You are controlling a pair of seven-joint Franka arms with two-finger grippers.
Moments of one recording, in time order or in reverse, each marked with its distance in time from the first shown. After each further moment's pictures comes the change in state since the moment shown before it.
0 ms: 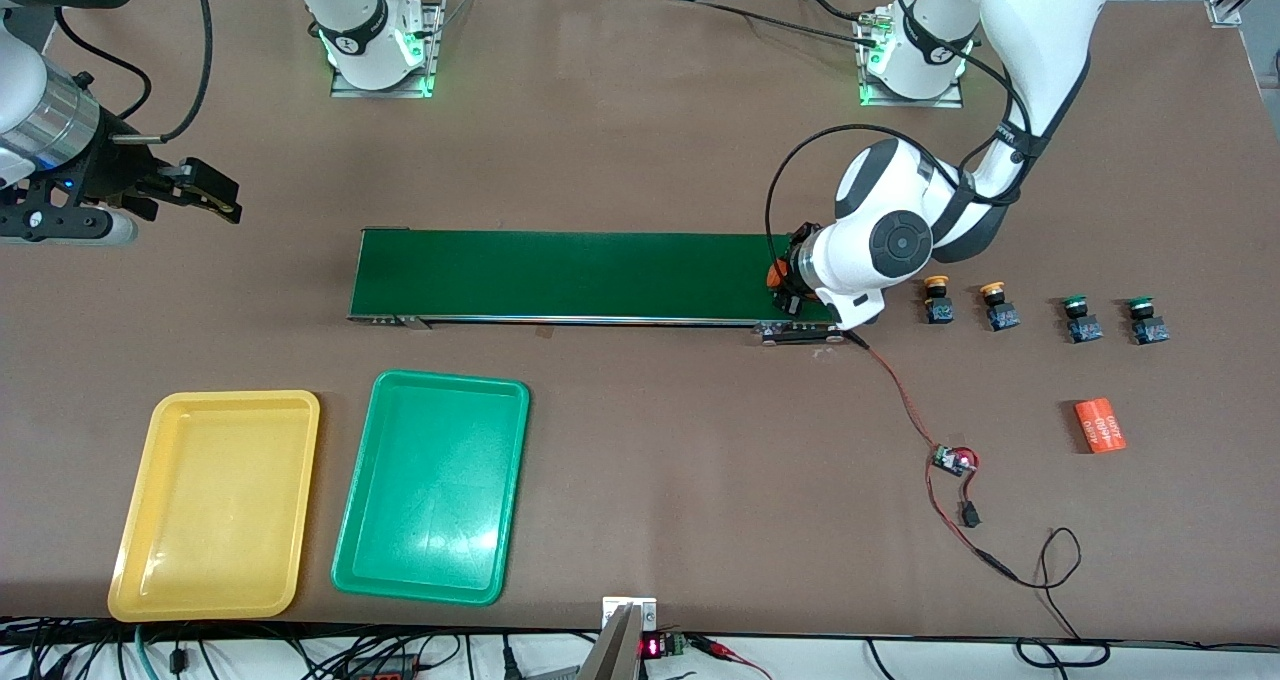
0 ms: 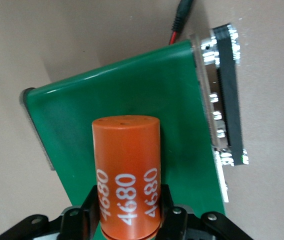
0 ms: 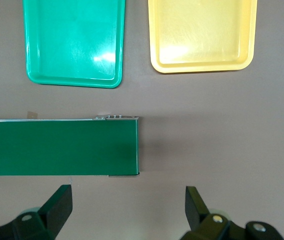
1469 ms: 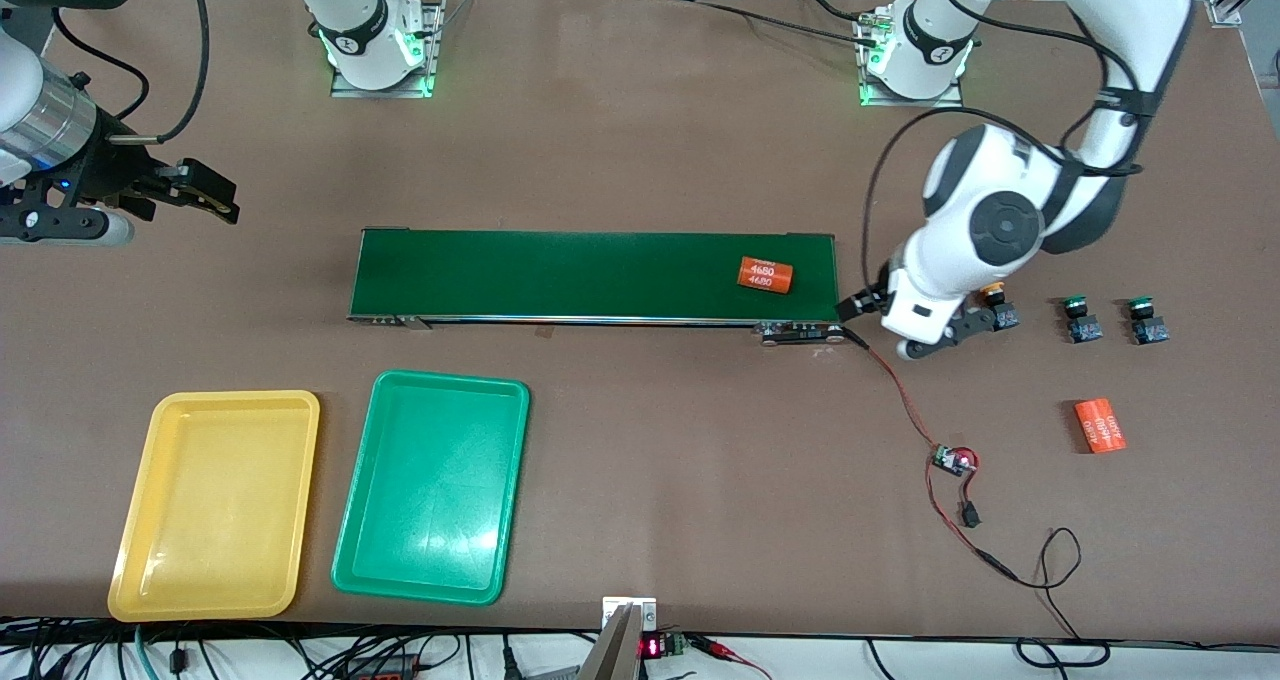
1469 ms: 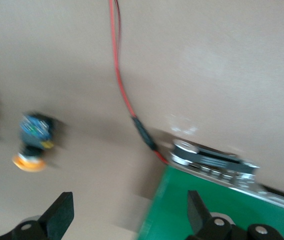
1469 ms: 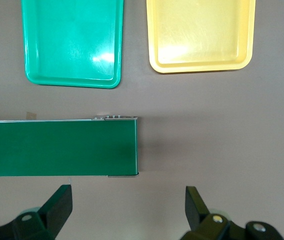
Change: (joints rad) left arm 0.190 -0.129 0.019 0.007 0.215 -0.085 1.074; right arm -0.002 0.000 -0.003 0.000 0.000 0.000 0.000
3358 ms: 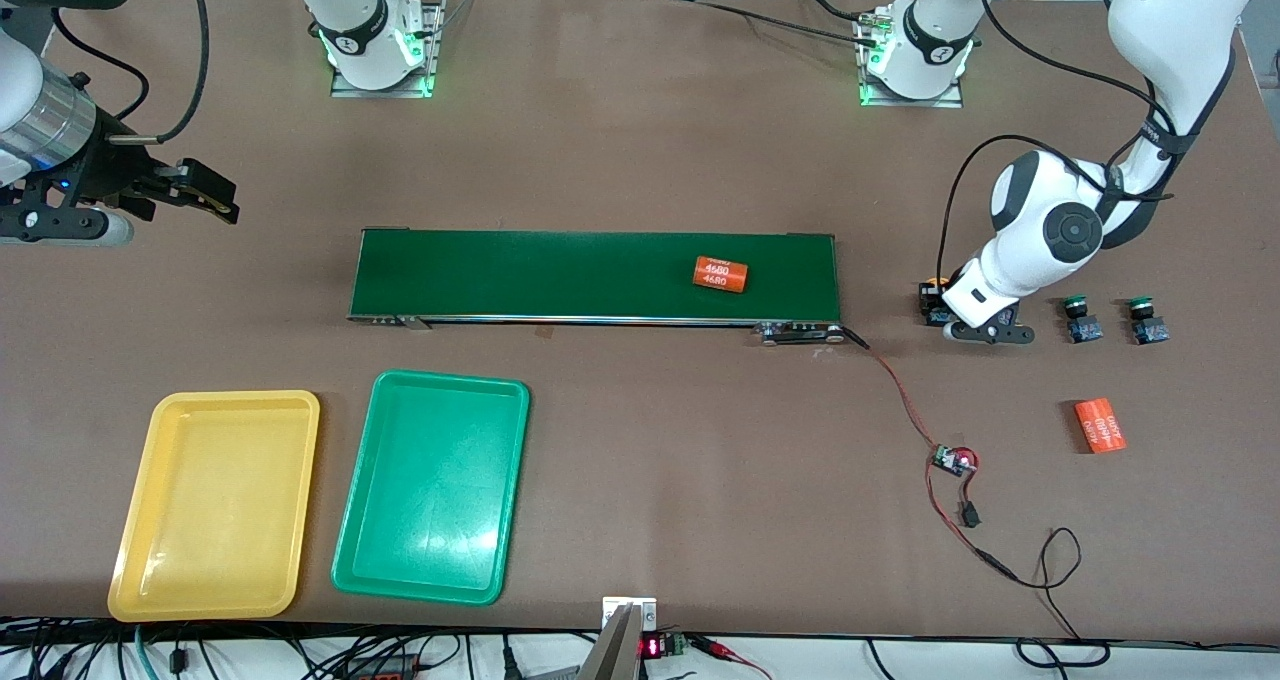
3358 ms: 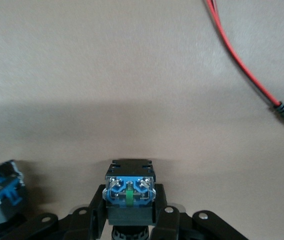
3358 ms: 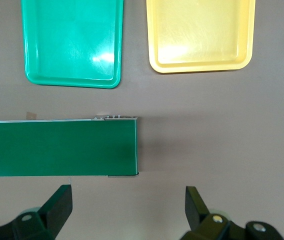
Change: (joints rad) left arm 0.280 0.083 -0.009 -0.301 0.193 0.408 0.451; right arm 0.000 0.000 0.000 0.000 0.000 0.000 0.000
